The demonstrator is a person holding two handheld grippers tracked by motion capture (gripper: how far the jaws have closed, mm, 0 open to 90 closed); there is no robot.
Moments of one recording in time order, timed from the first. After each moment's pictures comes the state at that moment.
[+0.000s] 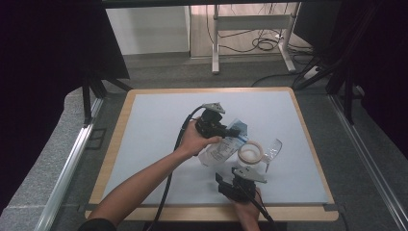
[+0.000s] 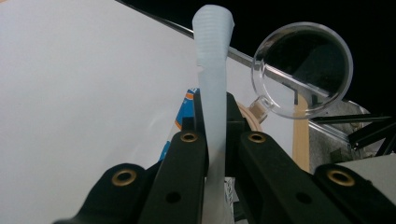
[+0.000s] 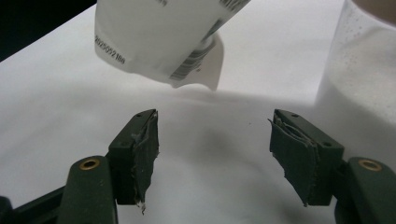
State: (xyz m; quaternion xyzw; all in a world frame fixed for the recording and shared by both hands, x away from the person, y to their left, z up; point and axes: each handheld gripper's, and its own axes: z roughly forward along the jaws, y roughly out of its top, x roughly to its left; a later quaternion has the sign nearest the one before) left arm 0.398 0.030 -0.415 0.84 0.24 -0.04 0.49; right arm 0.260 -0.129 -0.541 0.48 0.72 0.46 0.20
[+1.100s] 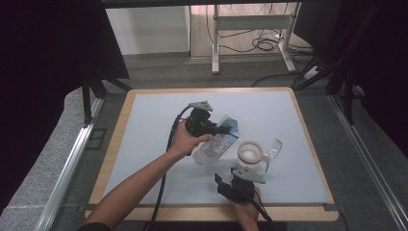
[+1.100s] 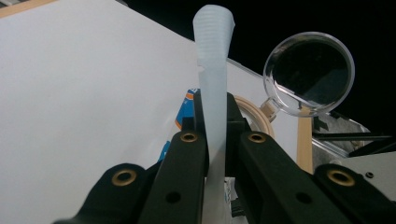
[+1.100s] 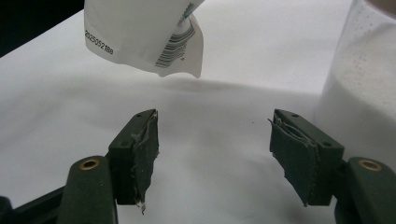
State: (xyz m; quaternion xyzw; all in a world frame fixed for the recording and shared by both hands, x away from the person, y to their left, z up) left arm 0.400 0.060 -0.419 0.82 0.26 -0.03 0.52; right arm 0.259 -0.126 -0.543 0.48 0.72 0.46 0.20
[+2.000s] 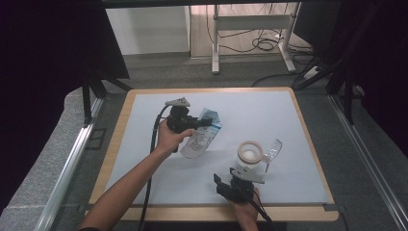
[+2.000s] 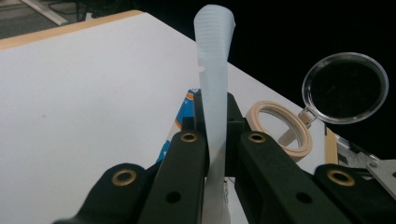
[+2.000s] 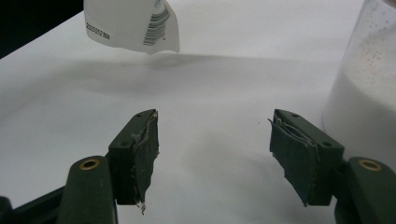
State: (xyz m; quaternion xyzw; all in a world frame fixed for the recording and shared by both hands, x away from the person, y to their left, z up) left arm 0.412 0.118 -0.432 0.77 0.31 0.00 0.55; right arm 0.259 -0.124 -0.544 0.47 0.72 0.46 0.20
